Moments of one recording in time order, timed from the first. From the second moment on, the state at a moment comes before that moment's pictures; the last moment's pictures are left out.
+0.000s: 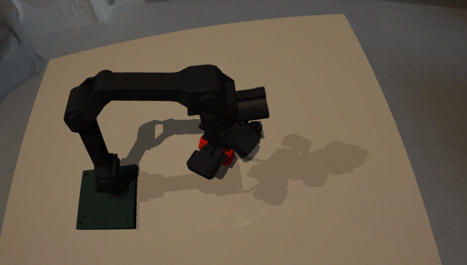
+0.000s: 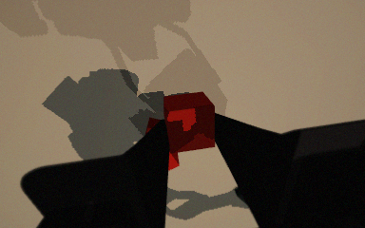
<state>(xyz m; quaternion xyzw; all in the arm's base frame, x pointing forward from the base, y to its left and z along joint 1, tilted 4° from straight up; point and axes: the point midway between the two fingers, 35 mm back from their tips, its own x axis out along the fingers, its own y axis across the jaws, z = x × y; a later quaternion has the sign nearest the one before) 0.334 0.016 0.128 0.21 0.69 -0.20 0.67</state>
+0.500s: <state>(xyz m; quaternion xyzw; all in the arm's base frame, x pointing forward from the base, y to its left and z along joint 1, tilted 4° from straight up) 0.326 0.060 0.126 0.13 0.71 -0.12 0.68</state>
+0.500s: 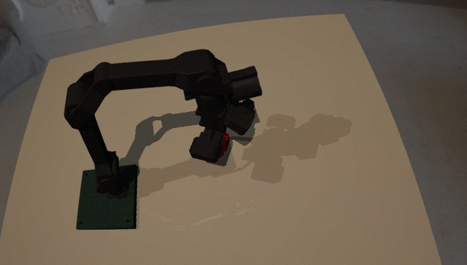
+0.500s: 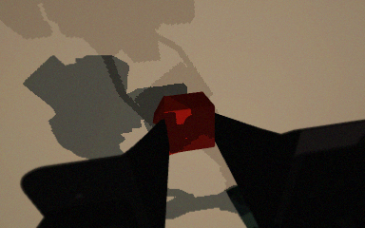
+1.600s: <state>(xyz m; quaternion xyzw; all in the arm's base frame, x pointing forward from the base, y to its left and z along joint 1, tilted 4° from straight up) 0.314 0.086 0.095 0.08 0.71 -0.07 0.69</state>
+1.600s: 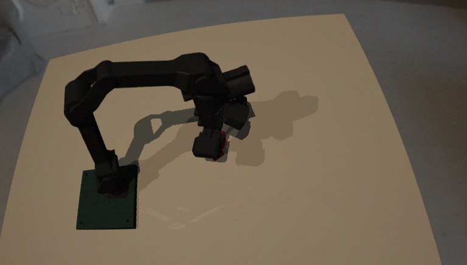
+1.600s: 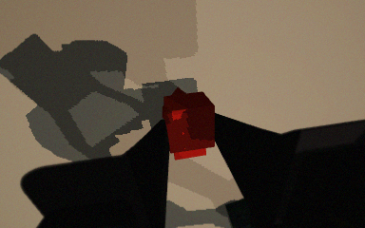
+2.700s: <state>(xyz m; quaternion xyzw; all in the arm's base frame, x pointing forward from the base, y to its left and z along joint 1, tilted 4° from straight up) 0.315 0.086 0.064 0.09 0.71 -0.07 0.69</state>
